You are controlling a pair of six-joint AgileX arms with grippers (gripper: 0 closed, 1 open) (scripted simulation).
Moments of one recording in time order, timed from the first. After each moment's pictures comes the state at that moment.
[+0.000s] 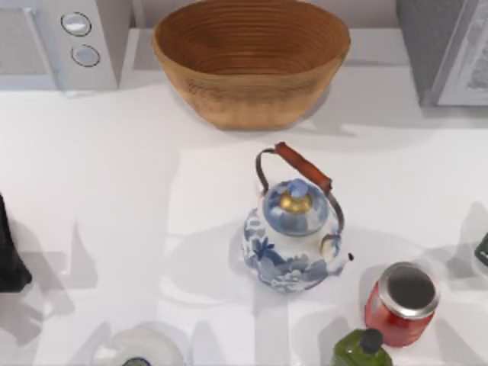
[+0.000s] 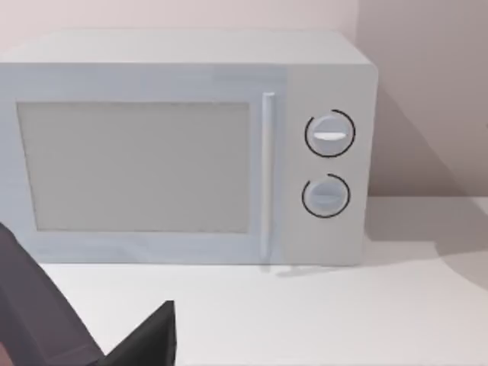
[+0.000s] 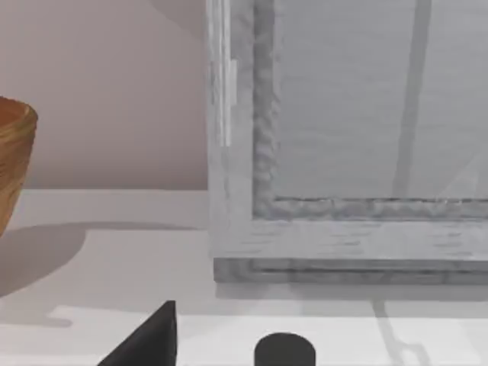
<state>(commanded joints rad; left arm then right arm) 0.00 0.00 0.00 0.00 0.00 0.00 0.00 0.00 0.00 0.00 0.00 0.00</state>
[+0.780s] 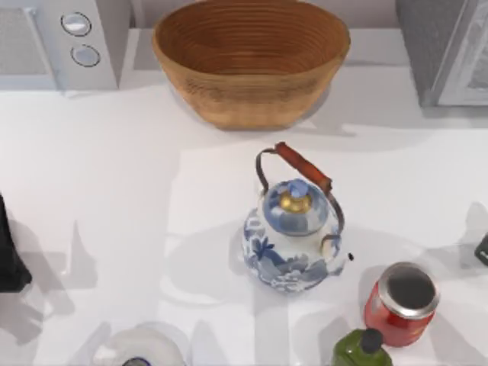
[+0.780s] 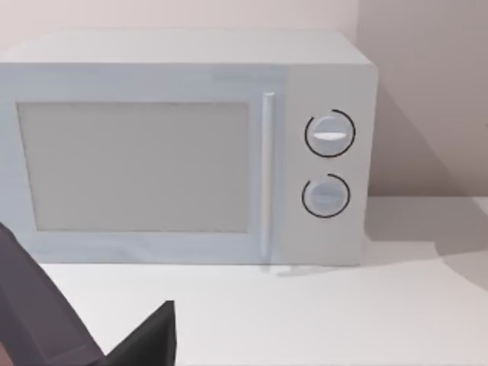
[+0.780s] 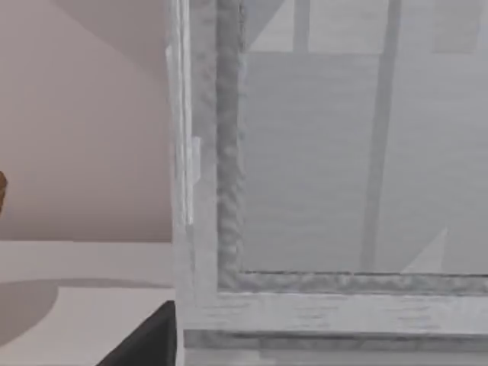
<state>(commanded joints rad) 0.00 0.00 0.00 0.00 0.00 0.00 -0.21 0.30 0.09 0.26 -0.21 0.00</state>
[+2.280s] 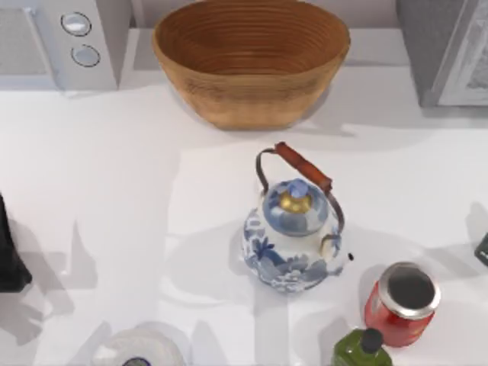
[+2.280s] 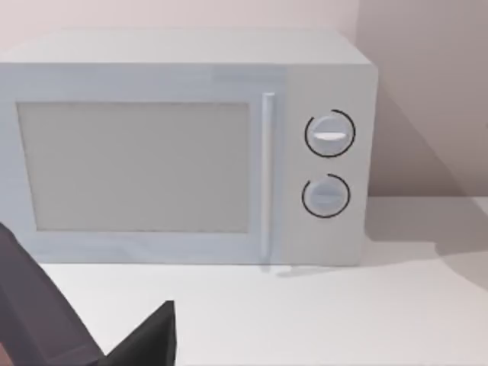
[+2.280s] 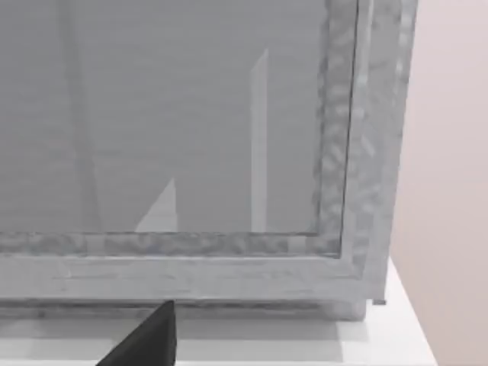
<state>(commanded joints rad) 0.00 0.00 0.00 0.00 0.00 0.00 -1.02 1.55 0.37 1.19 -1.01 0.02</state>
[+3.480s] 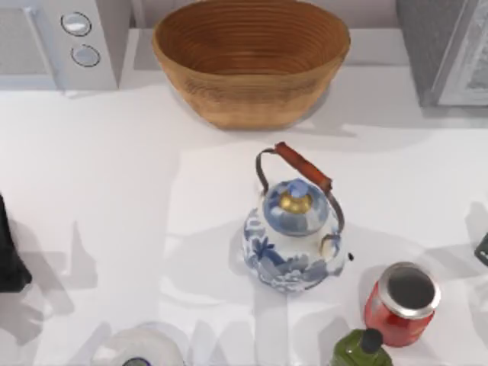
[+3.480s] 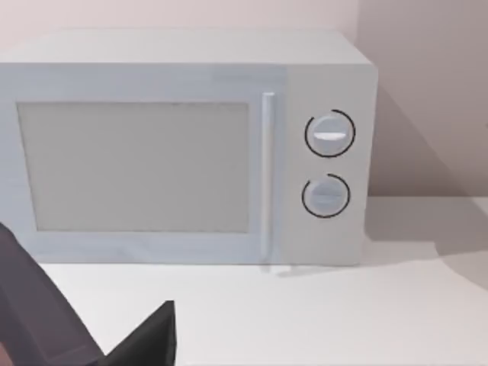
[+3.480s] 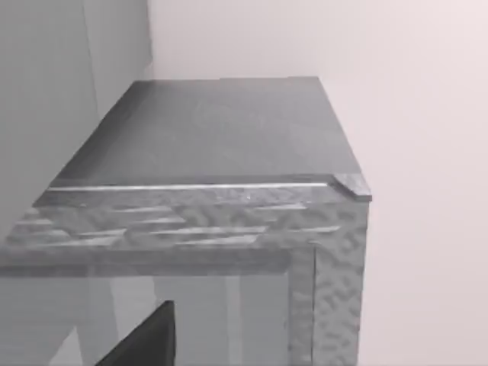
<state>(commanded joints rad) 0.00 0.00 0.00 0.00 0.00 0.00 -1.05 1.37 1.67 -0.32 -1.04 0.02</state>
